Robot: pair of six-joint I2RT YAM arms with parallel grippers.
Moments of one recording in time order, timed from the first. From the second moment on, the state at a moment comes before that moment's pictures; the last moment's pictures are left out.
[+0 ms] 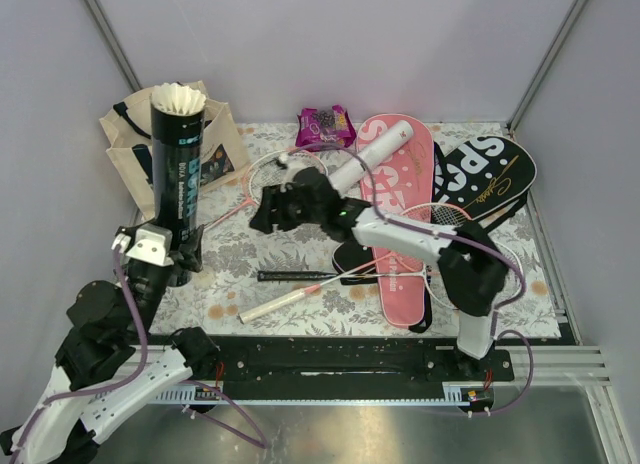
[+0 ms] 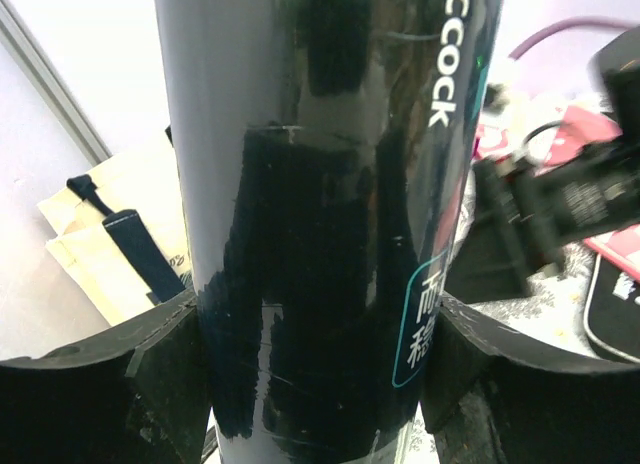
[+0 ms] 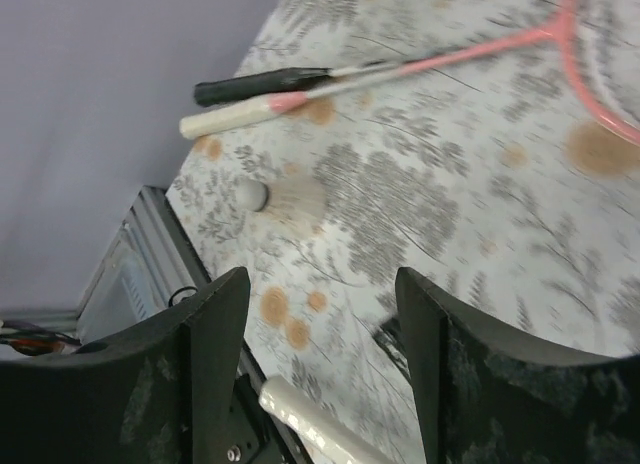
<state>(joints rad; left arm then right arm) -0.80 0.25 0.86 -0.48 -0.55 0.30 0.88 1.81 1.35 0.06 -0.20 0.65</state>
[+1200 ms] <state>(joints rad) -0.80 0.23 1.01 -0.62 -0.44 0.26 1.16 2.57 2.27 -0.18 -0.39 -0.07</state>
